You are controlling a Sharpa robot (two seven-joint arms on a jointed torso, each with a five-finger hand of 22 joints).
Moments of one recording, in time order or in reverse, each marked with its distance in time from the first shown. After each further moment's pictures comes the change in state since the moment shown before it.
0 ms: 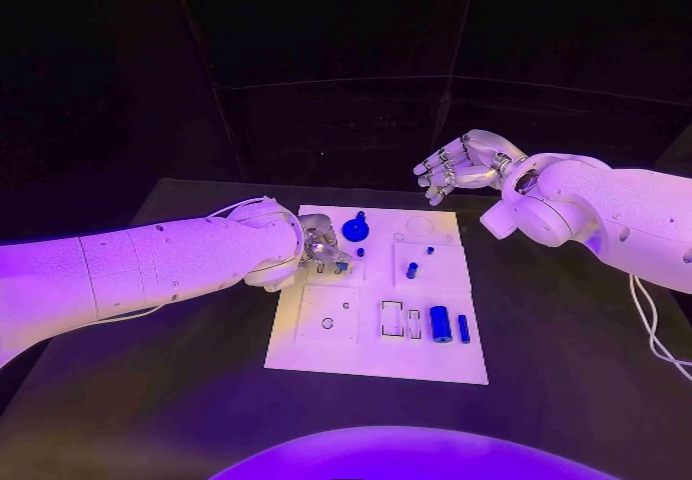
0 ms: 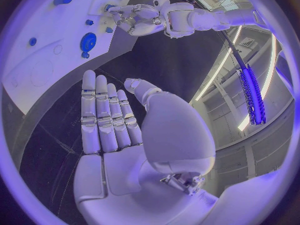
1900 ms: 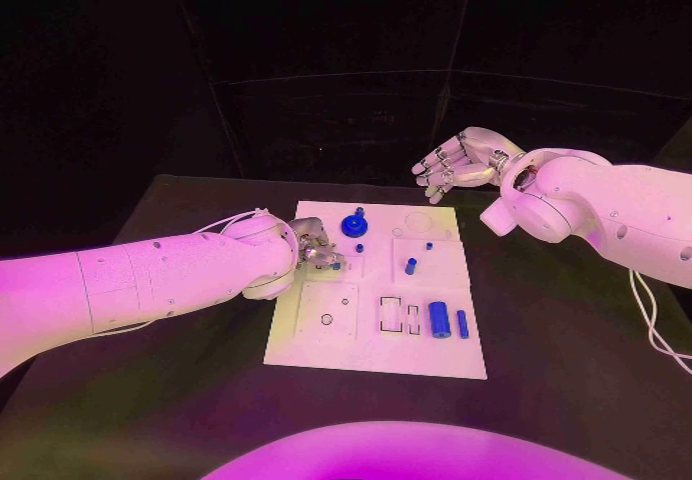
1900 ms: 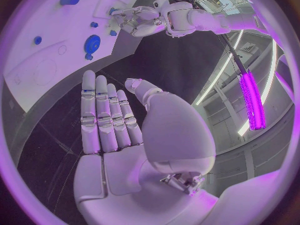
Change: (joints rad) left arm -0.050 -0.018 0.004 0.015 -0.083 -0.101 -0.030; left_hand -0.015 -0.039 0.044 -0.012 0.000 0.005 -0.003 0.016 0.019 0.022 -0.008 0.023 0.028 0.000 -0.007 0.000 0.000 0.000 0.018 -0.004 0.023 0.032; right arm 0.000 0.001 0.000 0.002 -0.050 0.015 -0.010; right_hand -0.009 0.001 -0.003 0.003 -0.004 -0.006 0.001 0.000 0.000 -0.011 0.004 0.000 0.000 -0.007 0.000 0.000 -0.005 0.000 -0.003 0.004 -0.004 -0.003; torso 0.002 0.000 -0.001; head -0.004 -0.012
